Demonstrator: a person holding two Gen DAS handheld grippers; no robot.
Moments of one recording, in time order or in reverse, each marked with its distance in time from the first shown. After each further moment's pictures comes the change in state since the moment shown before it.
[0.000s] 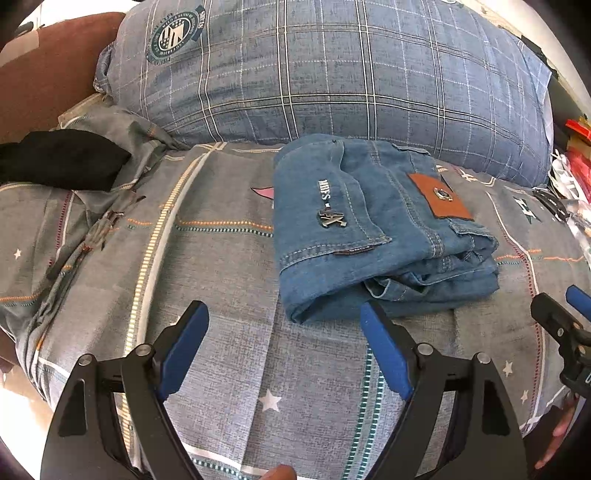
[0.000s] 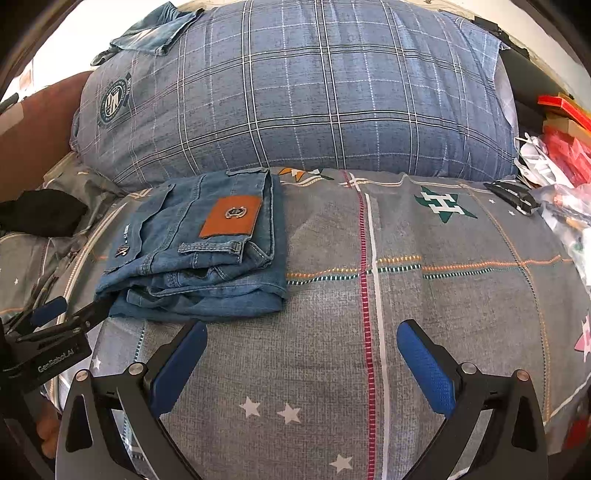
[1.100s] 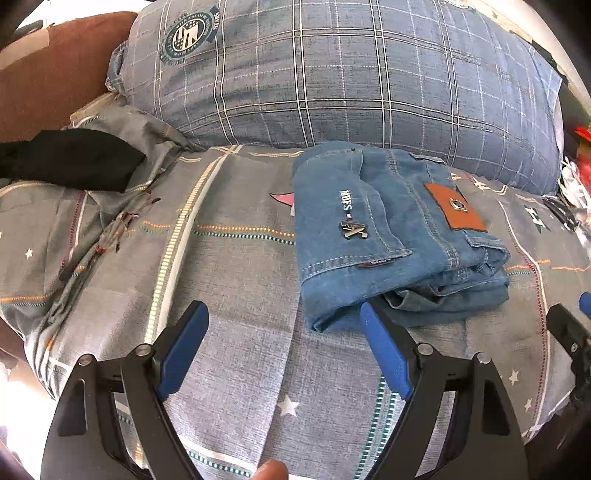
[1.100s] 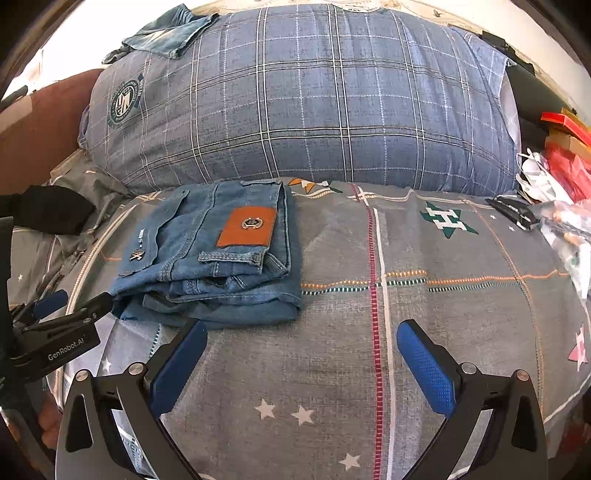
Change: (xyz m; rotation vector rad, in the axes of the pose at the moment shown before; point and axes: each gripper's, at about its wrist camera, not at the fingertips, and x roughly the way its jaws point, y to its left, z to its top) left arm 0.001 0.010 0.006 -0.031 0.002 0.027; right arm -0.014 0.012 0.004 -0.029 -0.027 -0.002
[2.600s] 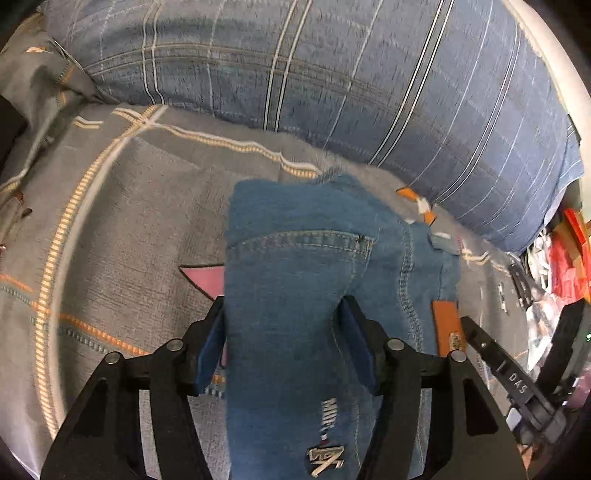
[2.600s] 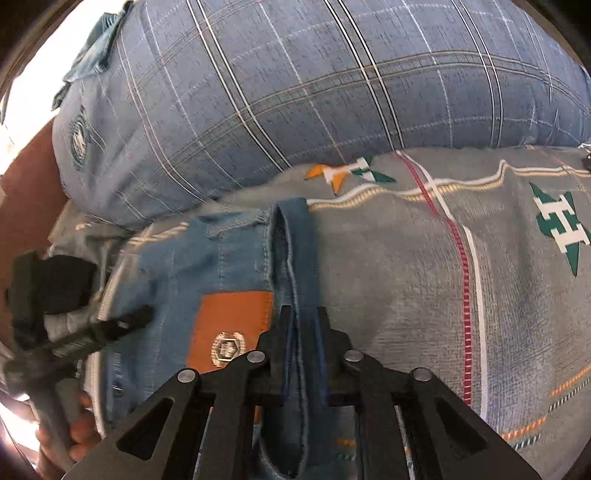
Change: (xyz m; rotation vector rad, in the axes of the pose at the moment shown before) left arm 0.122 -0.001 0.115 -0.179 0.262 -0.317; right arm 0.163 -0.027 0.101 0.204 0.203 0.243
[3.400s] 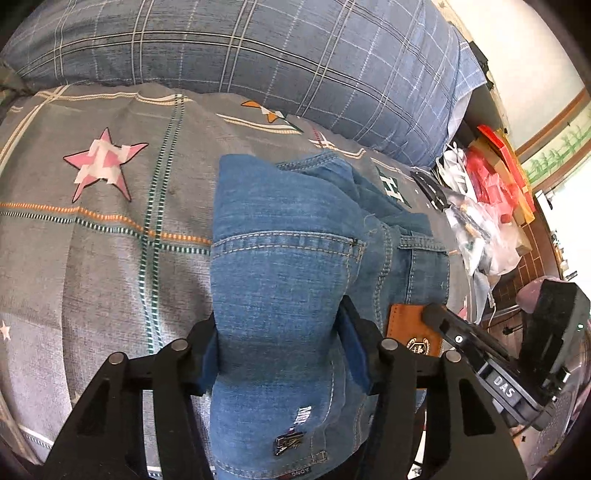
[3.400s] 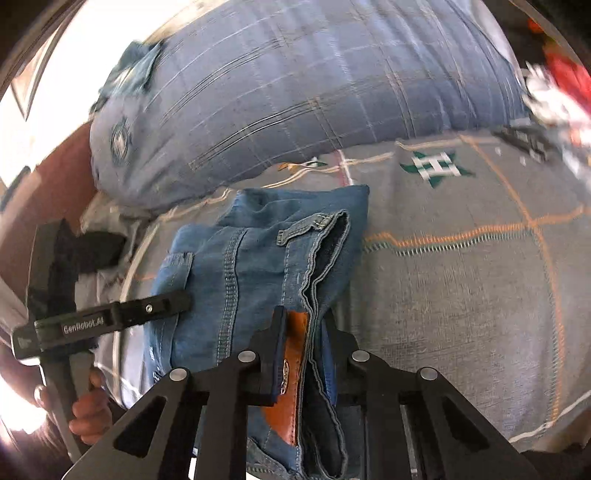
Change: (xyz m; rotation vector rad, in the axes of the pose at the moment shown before) left arm -0.059 -0.091 -0.120 0.165 0.112 -0.259; right arm -0.156 -0.053 -0.109 -0.029 -0.070 0.009
